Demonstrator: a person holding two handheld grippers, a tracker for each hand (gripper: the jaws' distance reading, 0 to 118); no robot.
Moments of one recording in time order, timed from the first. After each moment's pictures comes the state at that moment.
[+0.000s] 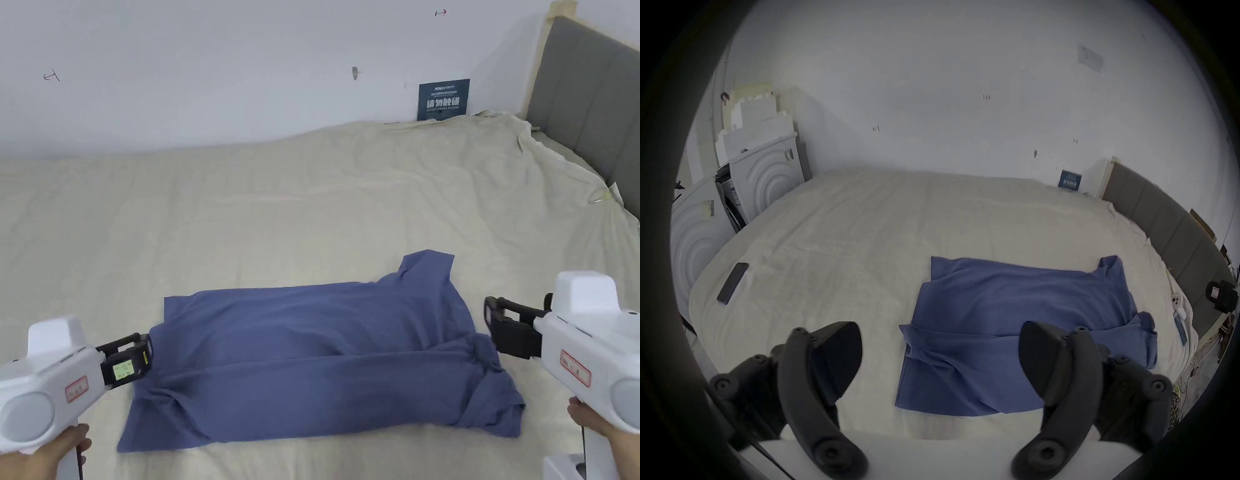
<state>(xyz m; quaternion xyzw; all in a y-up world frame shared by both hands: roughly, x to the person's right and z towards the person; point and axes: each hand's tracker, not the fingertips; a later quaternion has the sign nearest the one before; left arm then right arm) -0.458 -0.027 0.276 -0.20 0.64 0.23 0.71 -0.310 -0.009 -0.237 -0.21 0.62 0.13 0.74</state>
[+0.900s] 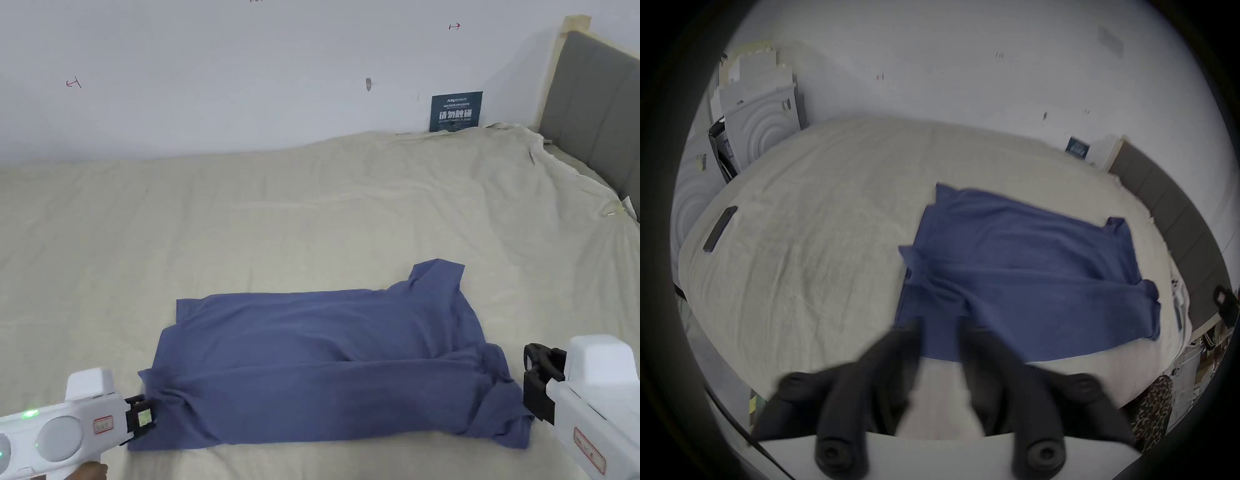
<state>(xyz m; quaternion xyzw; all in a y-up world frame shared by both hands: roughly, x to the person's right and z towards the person) -0.478 -0.105 0.292 -0.31 0.60 0.34 0.65 -0.279 -0.034 -0.213 -0.19 0.62 0.15 0.74</state>
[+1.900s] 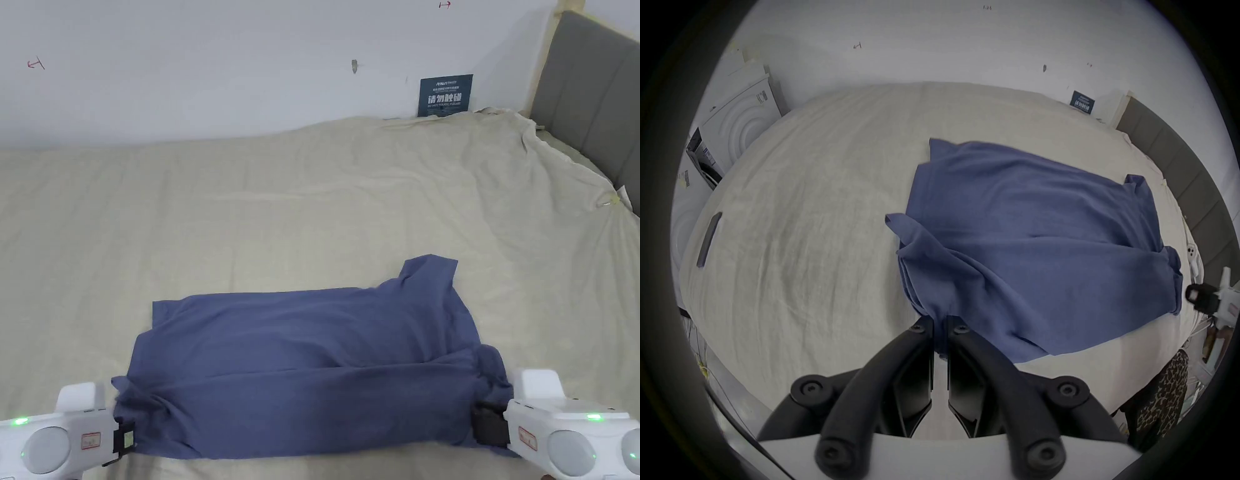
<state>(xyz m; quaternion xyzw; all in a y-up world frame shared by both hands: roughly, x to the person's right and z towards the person) -0.501 -0.118 0.282 -0.37 0.57 0.34 0.66 -0.365 -0.159 -0.242 -0.37 0.55 0.28 0.69</state>
